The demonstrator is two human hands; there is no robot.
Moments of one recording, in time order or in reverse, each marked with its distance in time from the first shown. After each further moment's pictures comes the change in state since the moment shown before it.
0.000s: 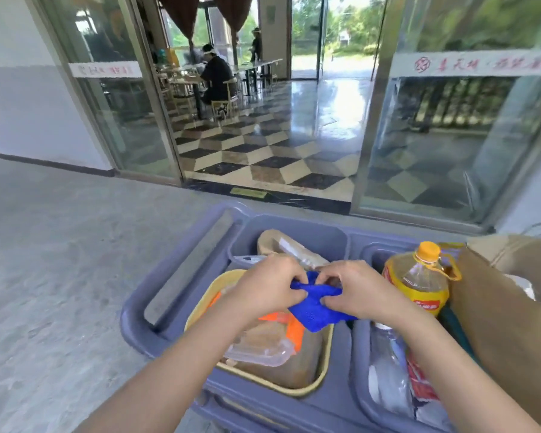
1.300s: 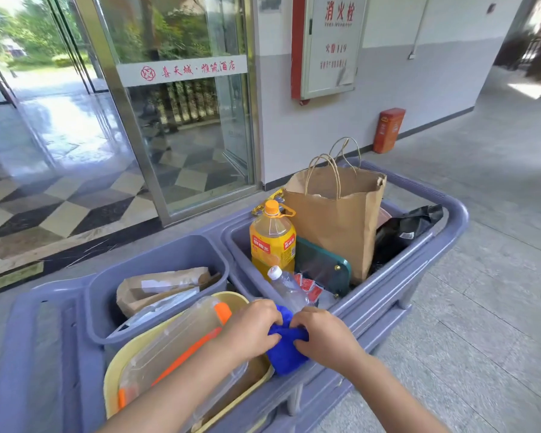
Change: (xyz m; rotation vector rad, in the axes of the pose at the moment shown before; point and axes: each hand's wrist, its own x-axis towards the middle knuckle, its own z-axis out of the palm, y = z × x) left_hand 0.006 -0.004 0.082 0.085 -0.431 0.839; right_hand -0.107 -0.055 0.123 -0.008 0.337 0.936
